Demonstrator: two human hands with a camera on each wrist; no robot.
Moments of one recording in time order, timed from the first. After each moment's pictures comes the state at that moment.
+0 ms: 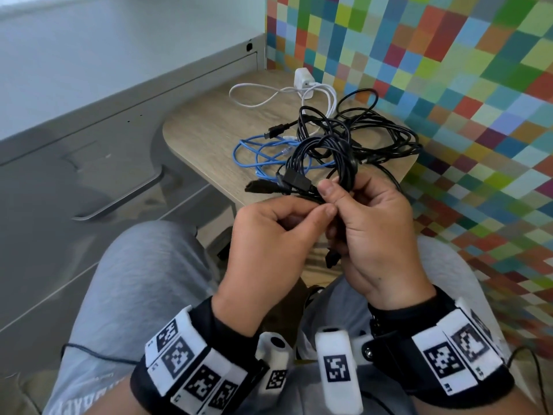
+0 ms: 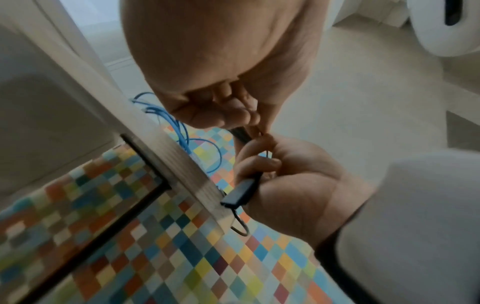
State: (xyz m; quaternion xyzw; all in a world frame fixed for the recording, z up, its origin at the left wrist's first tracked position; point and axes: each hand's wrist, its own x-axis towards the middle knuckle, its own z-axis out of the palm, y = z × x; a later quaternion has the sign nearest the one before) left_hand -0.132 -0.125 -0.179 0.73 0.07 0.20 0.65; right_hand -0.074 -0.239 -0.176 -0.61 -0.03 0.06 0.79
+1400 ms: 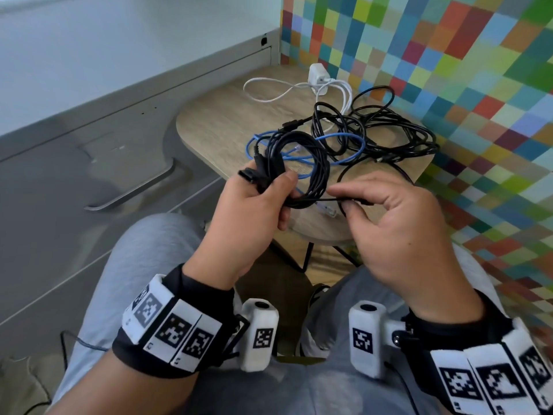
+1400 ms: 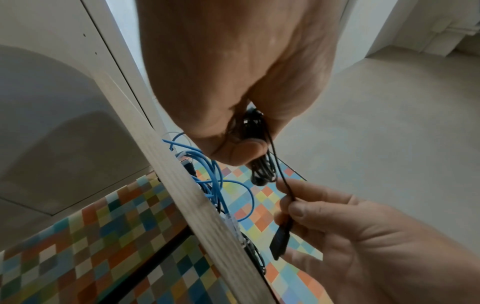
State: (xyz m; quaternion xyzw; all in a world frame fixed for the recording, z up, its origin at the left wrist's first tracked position) left_hand -0.112 -0.082 -0.177 0.66 0.13 0.14 0.73; right_hand -0.074 -0.262 -0.163 -0.85 -0.27 -0.12 0.43
